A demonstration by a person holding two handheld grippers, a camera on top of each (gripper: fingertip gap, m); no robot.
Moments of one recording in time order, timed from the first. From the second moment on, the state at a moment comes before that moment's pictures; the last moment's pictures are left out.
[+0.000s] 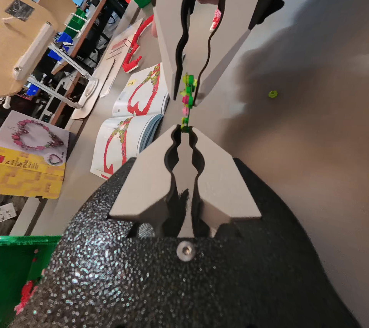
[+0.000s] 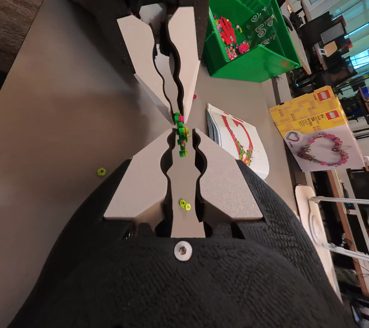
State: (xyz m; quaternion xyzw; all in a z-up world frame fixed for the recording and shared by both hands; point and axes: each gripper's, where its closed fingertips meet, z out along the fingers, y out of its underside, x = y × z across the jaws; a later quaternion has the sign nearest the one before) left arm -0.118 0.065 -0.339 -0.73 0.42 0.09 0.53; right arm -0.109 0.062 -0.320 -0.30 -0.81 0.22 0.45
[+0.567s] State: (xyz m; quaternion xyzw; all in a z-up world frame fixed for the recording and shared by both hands) left arm -0.114 0.070 -0.345 -0.72 0.44 0.12 0.53; right arm -0.100 0.078 -0.334 -0.31 -0.81 0.21 0.45
